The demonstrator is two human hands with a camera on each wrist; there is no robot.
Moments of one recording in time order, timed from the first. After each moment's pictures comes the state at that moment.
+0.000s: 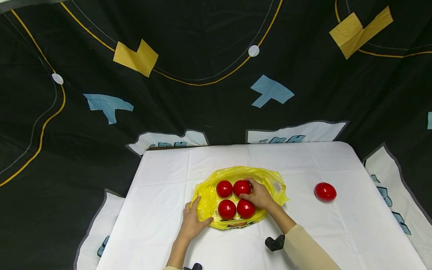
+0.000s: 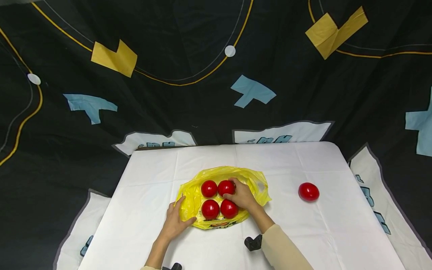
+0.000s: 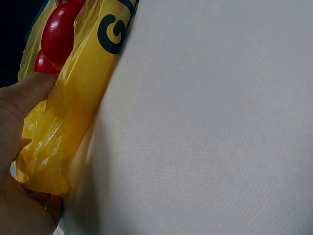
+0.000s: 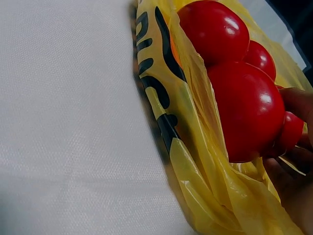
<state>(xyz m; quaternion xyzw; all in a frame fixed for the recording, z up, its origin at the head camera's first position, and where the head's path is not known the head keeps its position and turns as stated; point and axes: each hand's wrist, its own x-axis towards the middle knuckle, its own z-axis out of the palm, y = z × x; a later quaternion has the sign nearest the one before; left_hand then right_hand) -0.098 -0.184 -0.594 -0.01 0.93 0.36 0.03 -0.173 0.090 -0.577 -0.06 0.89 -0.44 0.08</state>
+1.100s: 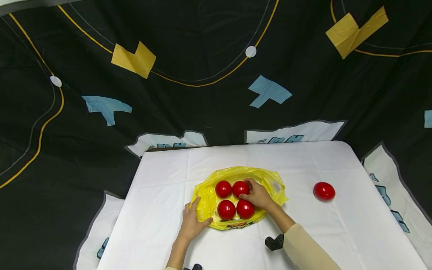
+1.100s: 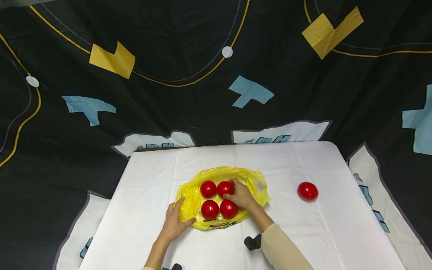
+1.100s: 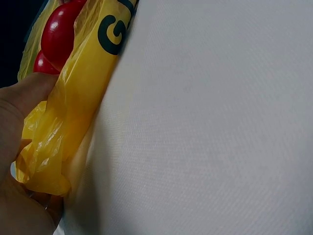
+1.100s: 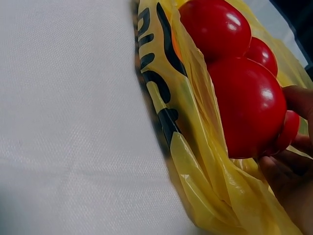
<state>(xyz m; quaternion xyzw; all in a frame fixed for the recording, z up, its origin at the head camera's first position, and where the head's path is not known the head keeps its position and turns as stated) -0.099 -0.184 -0.594 -0.01 0.93 0.36 0.04 -0.175 0.091 -0.580 -0.06 0.88 -0.47 0.08</state>
